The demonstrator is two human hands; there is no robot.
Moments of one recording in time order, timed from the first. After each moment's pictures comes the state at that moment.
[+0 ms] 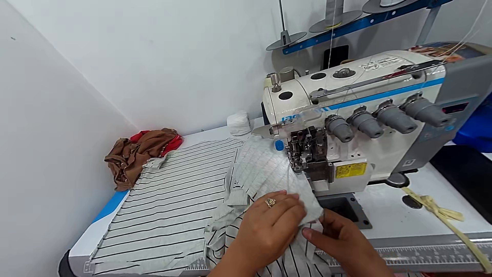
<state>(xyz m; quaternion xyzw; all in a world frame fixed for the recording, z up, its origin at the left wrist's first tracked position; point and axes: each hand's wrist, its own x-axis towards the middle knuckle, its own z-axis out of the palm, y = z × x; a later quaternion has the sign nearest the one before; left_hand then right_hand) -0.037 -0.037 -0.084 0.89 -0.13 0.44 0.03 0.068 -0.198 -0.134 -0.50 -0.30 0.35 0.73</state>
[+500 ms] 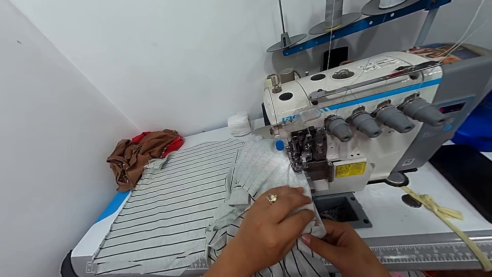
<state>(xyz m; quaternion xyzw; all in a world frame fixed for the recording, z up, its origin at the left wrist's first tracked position) -0.040 -0.039 -0.072 0.91 -0.16 0.39 0.04 0.062 -0.204 -0.139 -0.52 -0.34 0.34 0.71</state>
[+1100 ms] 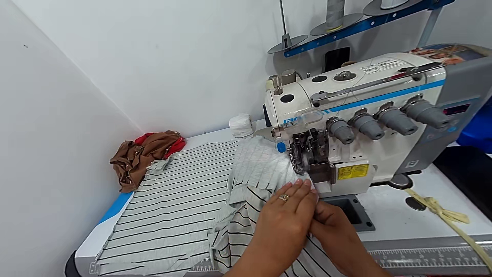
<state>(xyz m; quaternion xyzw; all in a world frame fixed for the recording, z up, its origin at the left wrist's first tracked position) -0.017 -0.063 -0.078 0.92 -0.03 0.40 -0.04 0.066 -0.165 -0.129 -0.47 -0.34 0.27 0.77</state>
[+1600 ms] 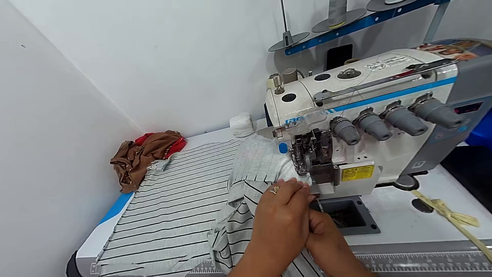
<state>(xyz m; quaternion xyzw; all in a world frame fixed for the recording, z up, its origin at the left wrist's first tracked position) -0.014 -0.060 -0.077 0.91 0.05 0.41 0.01 0.051 -0.154 -0.134 -0.49 -0.37 0.28 0.74</state>
